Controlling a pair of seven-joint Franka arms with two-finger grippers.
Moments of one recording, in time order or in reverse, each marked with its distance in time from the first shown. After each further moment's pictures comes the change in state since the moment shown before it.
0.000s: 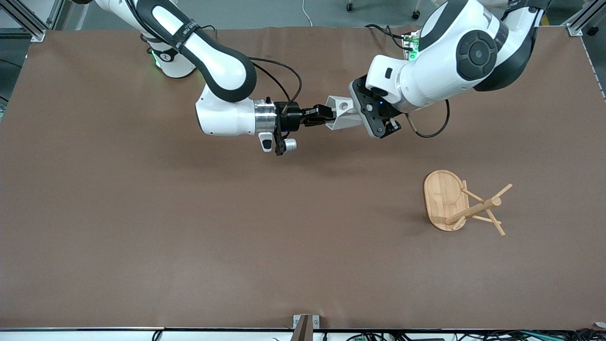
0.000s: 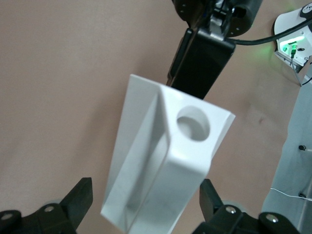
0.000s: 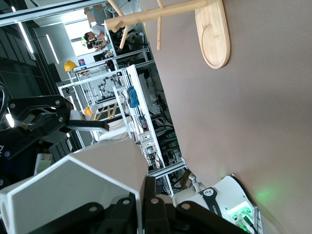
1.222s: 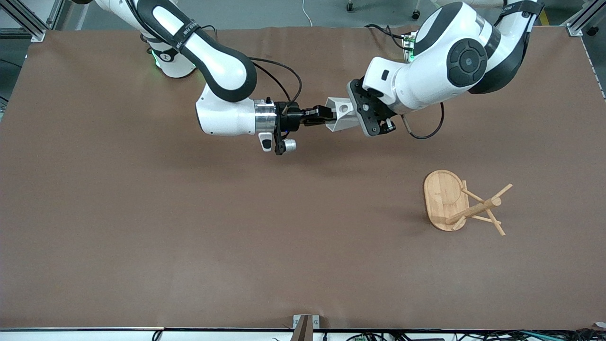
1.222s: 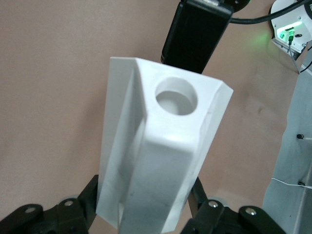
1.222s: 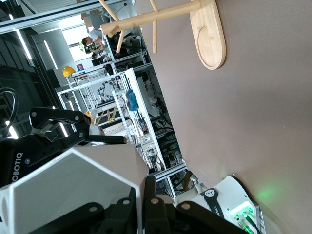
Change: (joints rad) left arm 0.010 -0.005 -0.001 -0.033 -0.003 0.002 0.053; right arm -0.003 0.000 0.003 -0.002 0.003 0.019 0.030
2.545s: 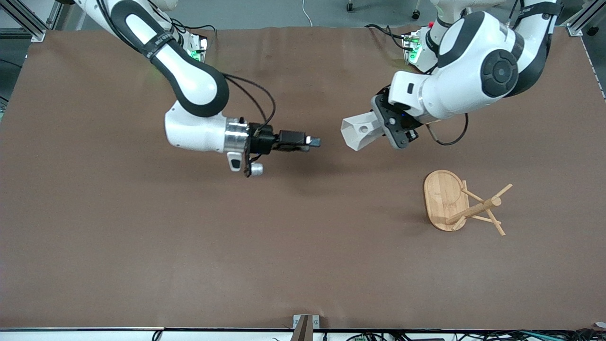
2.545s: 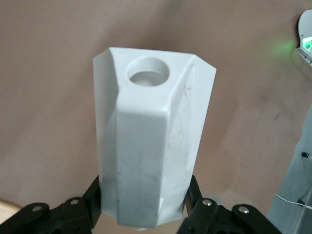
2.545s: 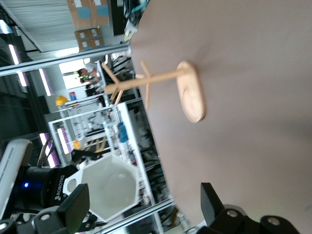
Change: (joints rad) left arm 0.091 -0.058 0.036 -0.102 -0.004 0.030 -0.007; right arm -0.149 -0.009 -0.037 0.008 -0.201 0.029 0.026
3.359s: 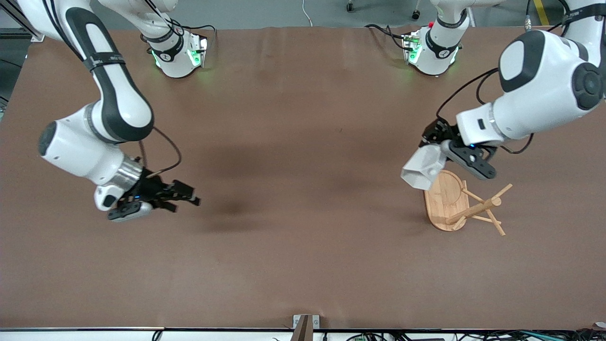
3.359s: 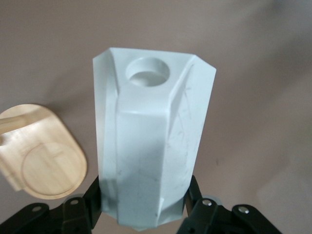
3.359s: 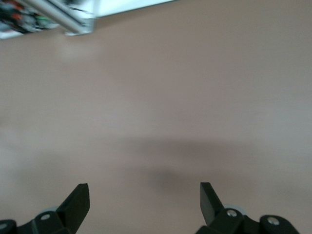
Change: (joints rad) left arm 0.007 0.006 0.234 -0.034 0.040 0.151 -0.260; right arm -0.023 -0.145 -0.503 -0.065 -0.892 -0.066 0.002
